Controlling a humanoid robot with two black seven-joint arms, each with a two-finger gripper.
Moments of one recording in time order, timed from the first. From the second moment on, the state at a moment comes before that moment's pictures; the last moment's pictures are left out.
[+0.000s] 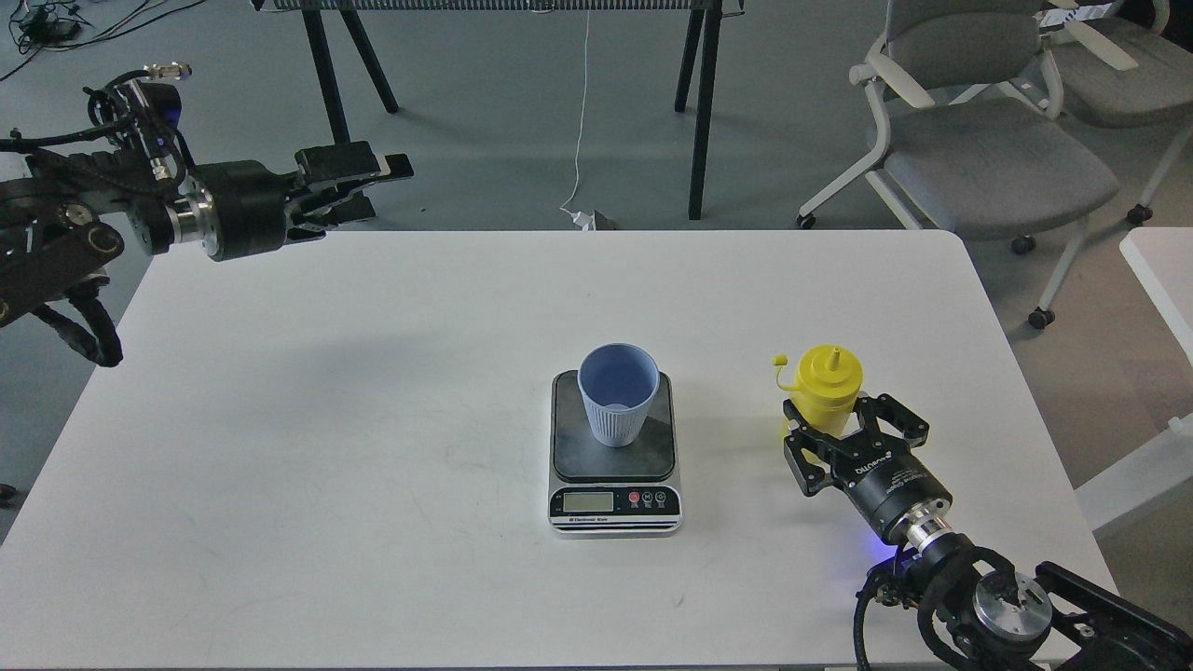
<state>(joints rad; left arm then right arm) -1.12 0.68 -0.14 -0.86 0.92 -0.49 -0.49 0.19 -0.36 0.68 1.07 0.66 0.49 0.11</state>
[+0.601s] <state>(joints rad) -1.12 0.67 -0.16 -0.86 0.92 -0.49 -0.49 0.28 -0.66 0.78 1.23 0.65 0.49 0.10</state>
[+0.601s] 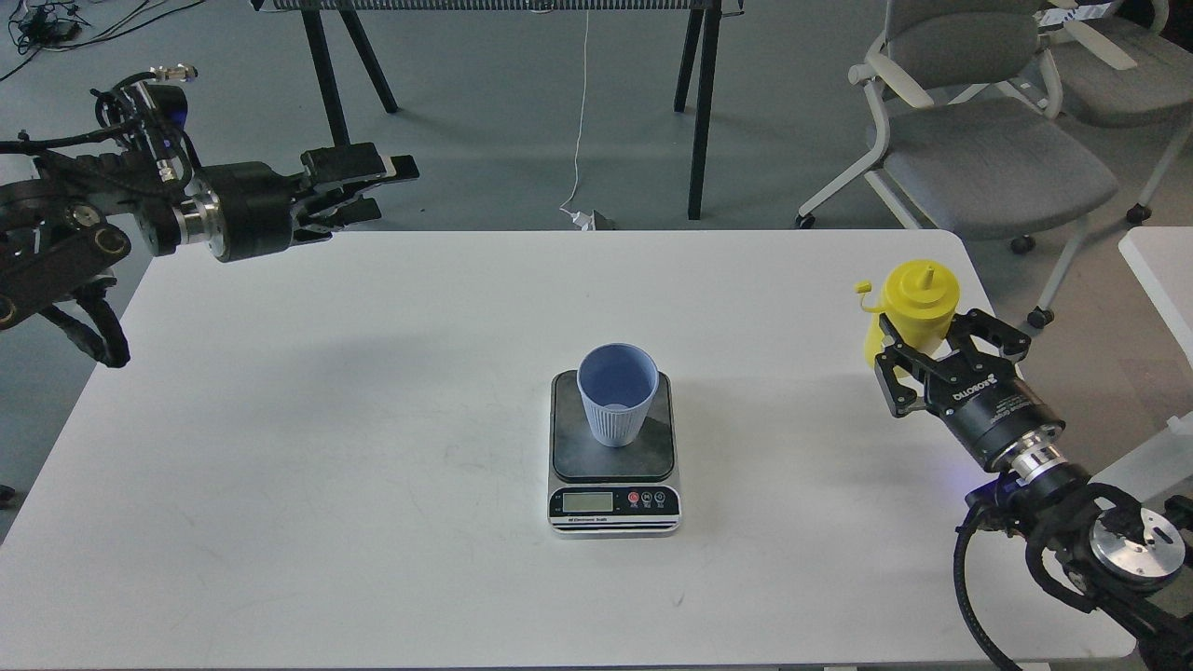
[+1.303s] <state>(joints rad) -1.05 0.66 -0.26 -0.87 0.92 -0.49 -0.49 0.90 -0.72 0.52 1.16 0.10 0.28 0.10</state>
